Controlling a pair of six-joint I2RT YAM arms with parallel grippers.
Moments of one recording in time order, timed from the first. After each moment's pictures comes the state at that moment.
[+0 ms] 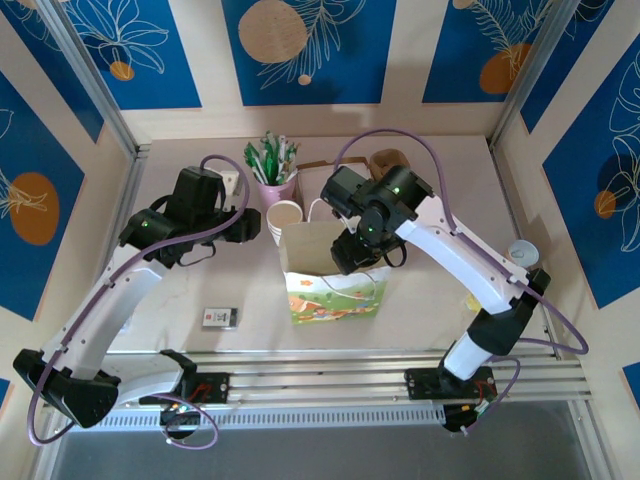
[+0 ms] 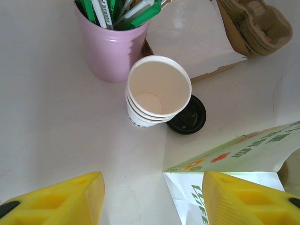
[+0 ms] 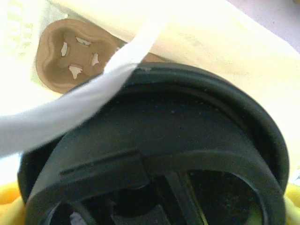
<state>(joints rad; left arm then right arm) -0.50 1.17 1.35 -0.96 0.01 -0.31 0.88 1.61 1.90 -1.71 0.14 0.35</state>
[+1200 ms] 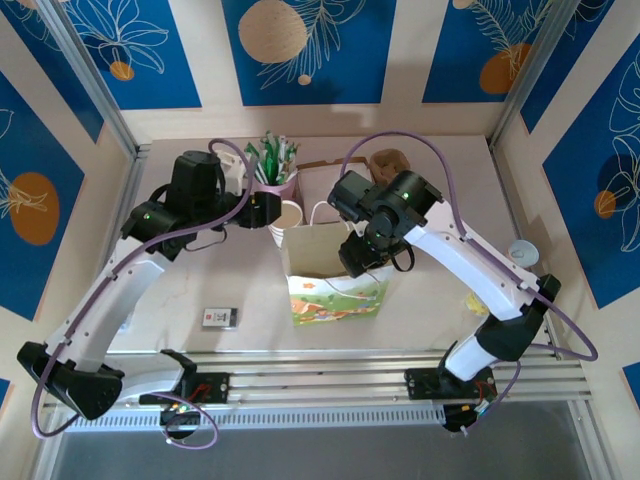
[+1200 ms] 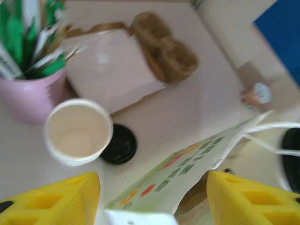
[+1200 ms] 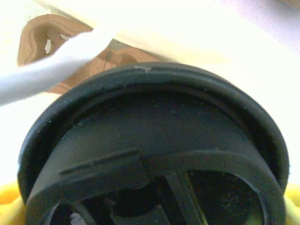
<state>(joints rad) -0.50 1.22 1.41 -0.76 0.31 -0.32 0.88 1.55 1.84 -1.70 0.18 0.34</state>
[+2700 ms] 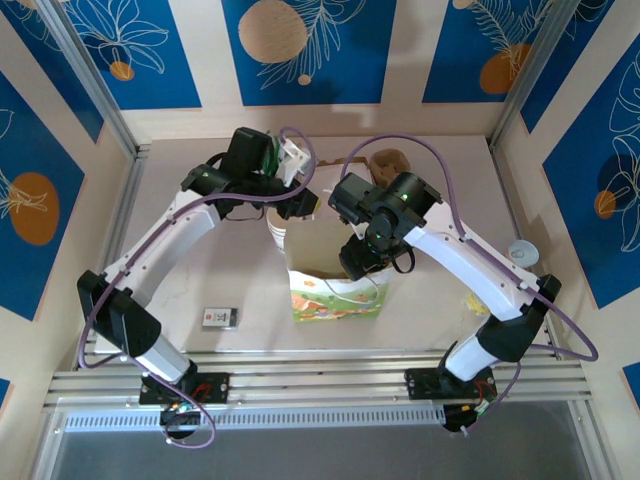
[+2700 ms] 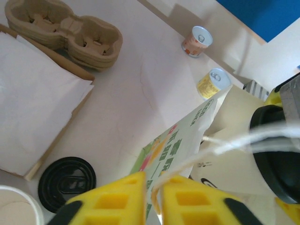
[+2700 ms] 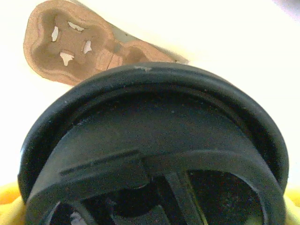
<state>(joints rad) -0.56 1.59 1.64 -0.78 0.62 0.02 0.88 1.55 1.82 -1.71 0.15 0.34</state>
